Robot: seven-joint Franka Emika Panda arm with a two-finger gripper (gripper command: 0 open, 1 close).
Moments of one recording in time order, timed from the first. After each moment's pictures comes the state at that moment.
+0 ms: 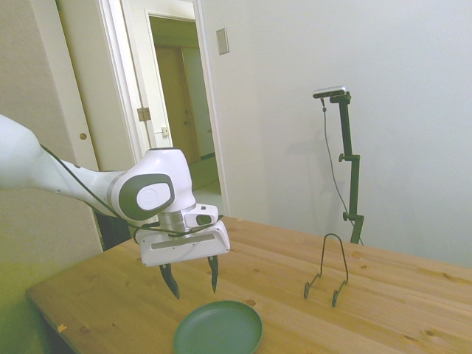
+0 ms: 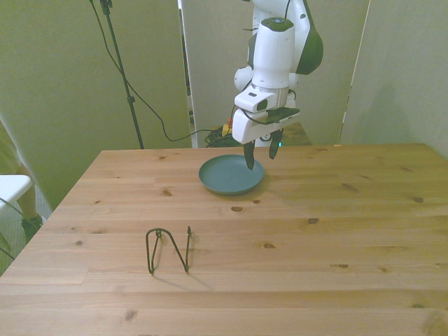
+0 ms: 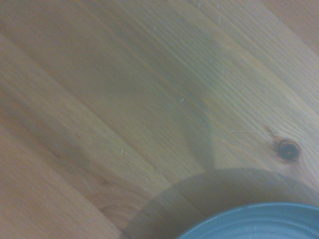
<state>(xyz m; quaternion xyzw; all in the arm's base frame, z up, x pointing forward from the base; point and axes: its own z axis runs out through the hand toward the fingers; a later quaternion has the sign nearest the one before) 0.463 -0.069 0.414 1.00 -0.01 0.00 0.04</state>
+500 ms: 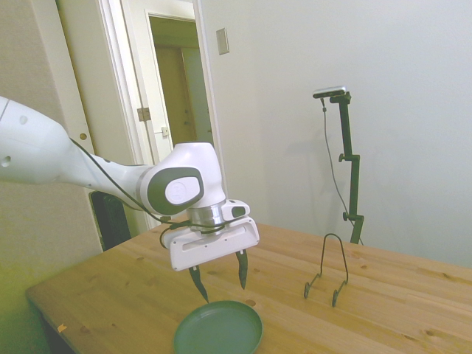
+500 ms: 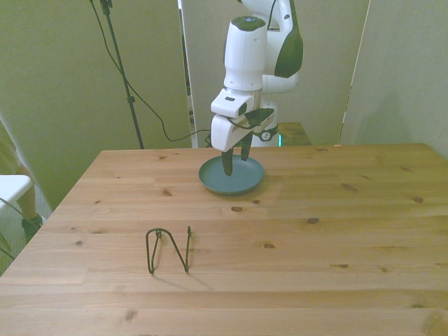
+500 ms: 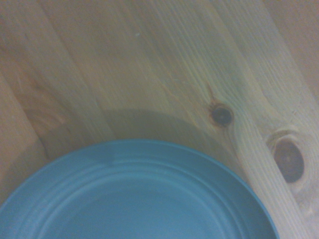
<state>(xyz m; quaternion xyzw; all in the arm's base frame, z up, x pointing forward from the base) 0.496 -0.136 0.412 0.99 0.14 -0.02 0.05</state>
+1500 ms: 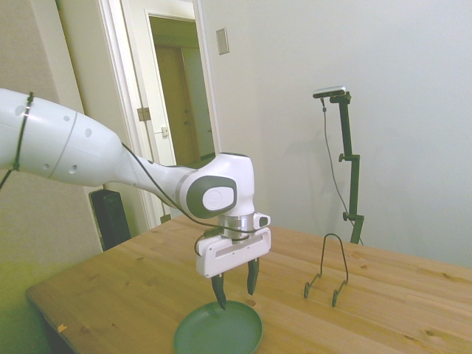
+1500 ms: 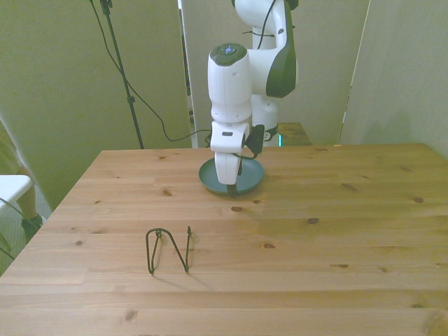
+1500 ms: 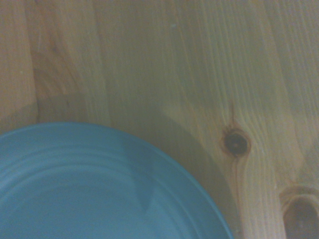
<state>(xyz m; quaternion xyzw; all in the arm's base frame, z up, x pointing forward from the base) 0.545 -0.158 0.379 0.96 0.29 -0.06 -0.03</state>
